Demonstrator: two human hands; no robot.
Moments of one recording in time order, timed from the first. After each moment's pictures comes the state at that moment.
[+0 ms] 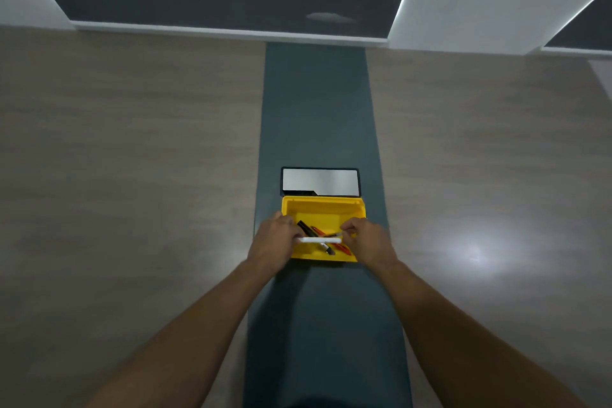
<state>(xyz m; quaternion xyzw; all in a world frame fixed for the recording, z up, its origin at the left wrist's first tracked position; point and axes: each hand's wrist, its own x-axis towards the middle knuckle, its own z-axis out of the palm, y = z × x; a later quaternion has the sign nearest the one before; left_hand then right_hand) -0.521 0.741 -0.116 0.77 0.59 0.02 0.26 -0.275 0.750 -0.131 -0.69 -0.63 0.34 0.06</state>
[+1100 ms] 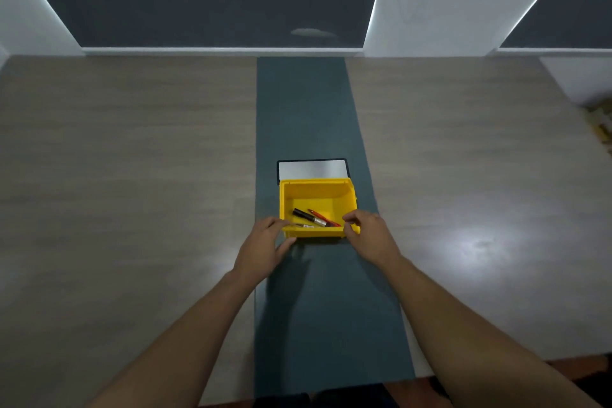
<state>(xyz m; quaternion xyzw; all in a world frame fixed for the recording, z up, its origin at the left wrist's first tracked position) -0.549 0.641 -0.098 0.73 0.60 0.15 0.29 -0.271 0.661 -0.082 -0.68 -0.65 0.29 0.16</state>
